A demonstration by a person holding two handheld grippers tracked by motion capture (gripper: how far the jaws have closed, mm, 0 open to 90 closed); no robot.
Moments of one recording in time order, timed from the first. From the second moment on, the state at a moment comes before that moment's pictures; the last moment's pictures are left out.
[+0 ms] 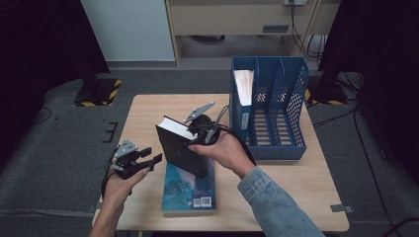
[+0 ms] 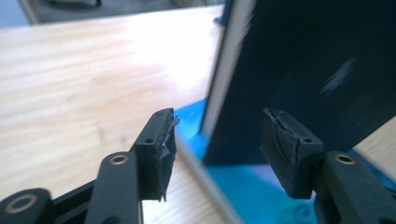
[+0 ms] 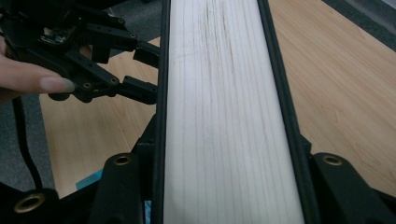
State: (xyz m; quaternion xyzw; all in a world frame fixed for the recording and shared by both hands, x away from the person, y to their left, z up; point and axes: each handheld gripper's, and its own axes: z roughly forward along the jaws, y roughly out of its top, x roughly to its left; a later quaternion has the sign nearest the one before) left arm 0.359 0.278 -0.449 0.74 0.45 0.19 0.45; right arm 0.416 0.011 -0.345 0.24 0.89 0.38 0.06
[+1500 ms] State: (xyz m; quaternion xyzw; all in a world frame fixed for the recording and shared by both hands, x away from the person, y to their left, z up) left arm 0.384 0.315 -0.526 0.80 0.50 0.18 0.27; right arm 0.418 -0.082 -0.348 0.40 0.79 0.46 0.00
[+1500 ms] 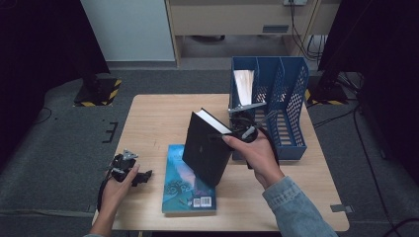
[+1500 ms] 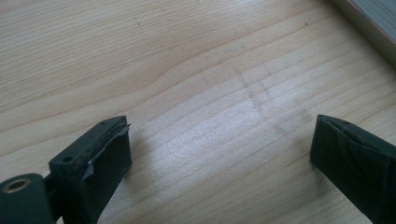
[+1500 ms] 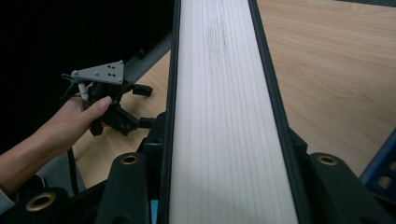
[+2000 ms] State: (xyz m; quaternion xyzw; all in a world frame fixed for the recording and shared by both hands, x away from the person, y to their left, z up) left arm 0.381 0.312 -0.531 0.79 0.50 0.19 0.29; right arm 0.394 -0.138 -0.351 0.42 0.78 0.46 0.01
